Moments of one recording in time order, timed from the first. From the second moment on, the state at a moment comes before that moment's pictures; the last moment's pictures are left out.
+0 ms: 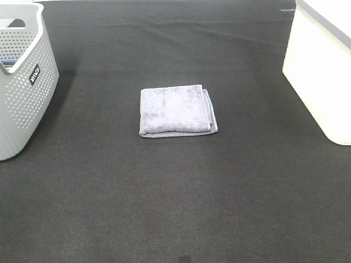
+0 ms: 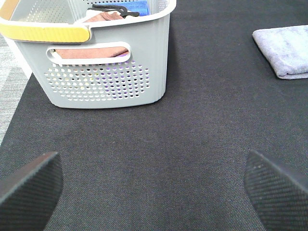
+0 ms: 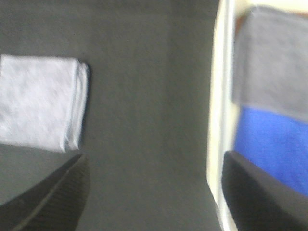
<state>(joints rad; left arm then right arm) 0.00 0.00 -0.50 0.00 1.05 0.00 0.04 1.79 -1.92 0.20 1.22 -0.16</state>
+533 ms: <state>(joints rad) 0.00 0.00 -0.50 0.00 1.05 0.00 0.19 2.08 -2.06 0.27 1.22 -0.16</state>
